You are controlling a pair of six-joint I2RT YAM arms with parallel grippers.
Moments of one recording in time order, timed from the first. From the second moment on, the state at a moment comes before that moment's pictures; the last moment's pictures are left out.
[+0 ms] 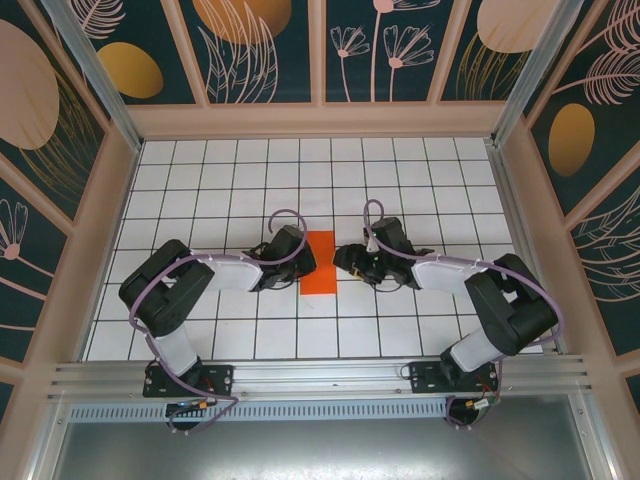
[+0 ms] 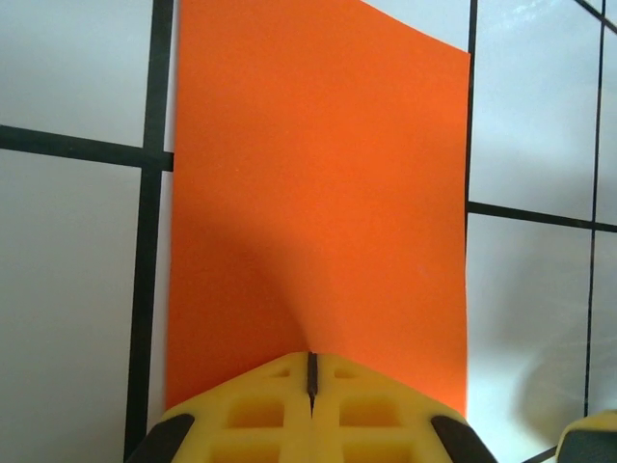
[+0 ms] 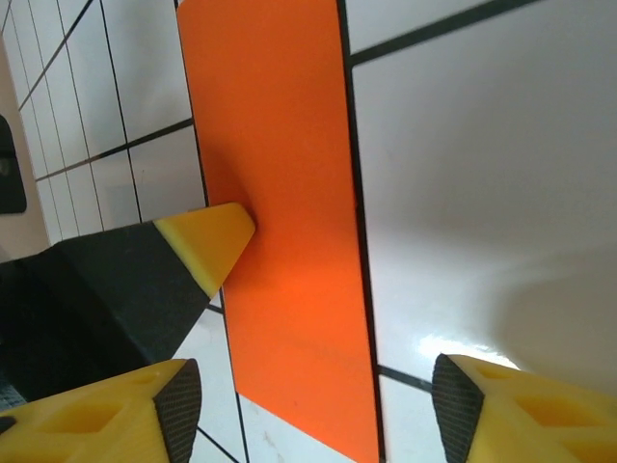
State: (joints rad) left arm -0.74 1.76 0.75 0.17 0.04 -0.98; right arm 0.59 1.52 0.62 0.07 -0.45 0.93
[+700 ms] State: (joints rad) left arm -0.74 1.76 0.72 0.23 0.05 -1.01; right arm 0.66 1.60 0.65 0.04 -0.45 0.96
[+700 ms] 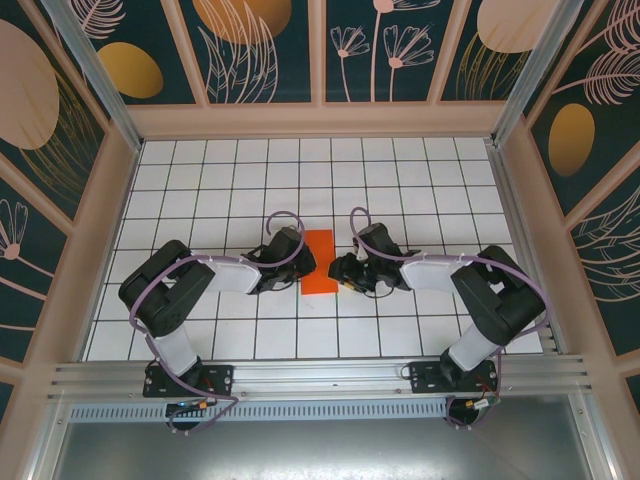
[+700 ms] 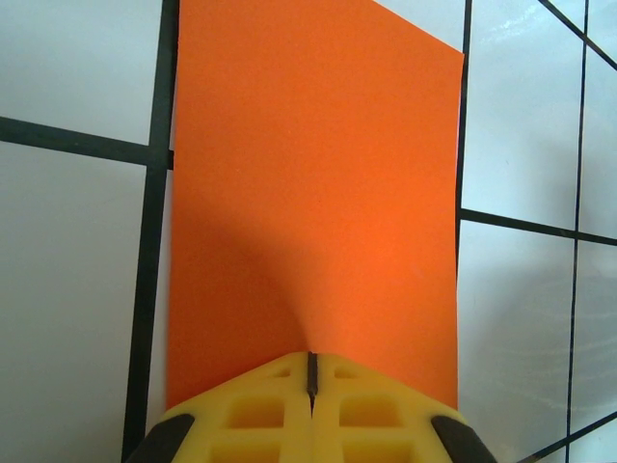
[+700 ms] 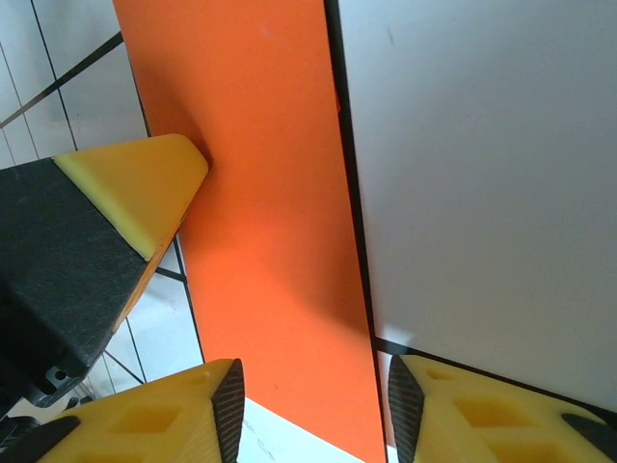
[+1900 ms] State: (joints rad) left arm -0.74 1.64 0.65 0.21 0.05 -0.99; right arm 0.67 1.58 0.62 0.06 -0.47 1.02
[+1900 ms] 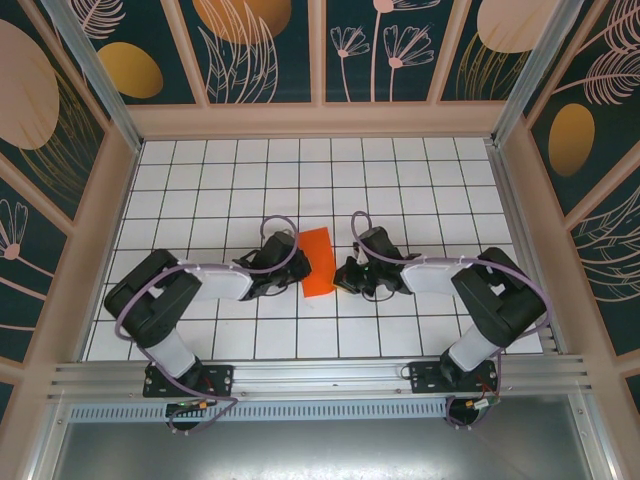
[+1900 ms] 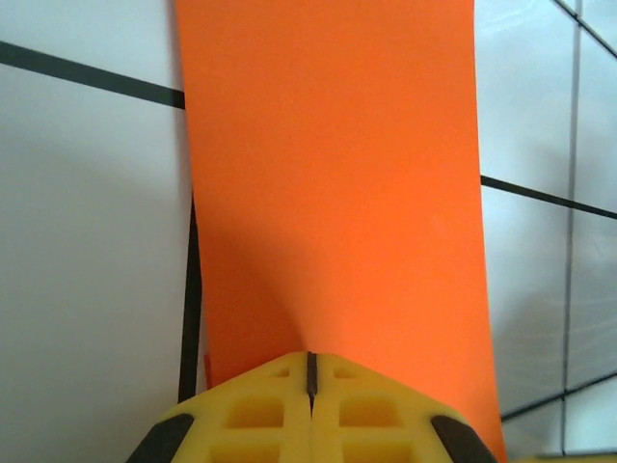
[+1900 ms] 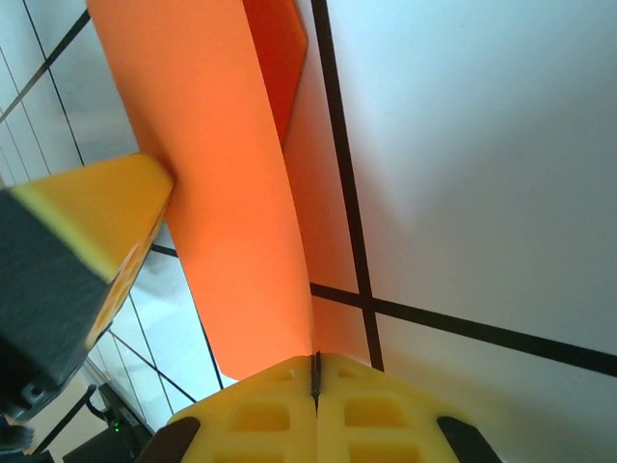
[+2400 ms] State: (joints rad) left arm -0.72 1.70 0.71 0.20 0.08 -0.90; right arm 0.66 1.51 0.59 -0.04 -0.50 0.97
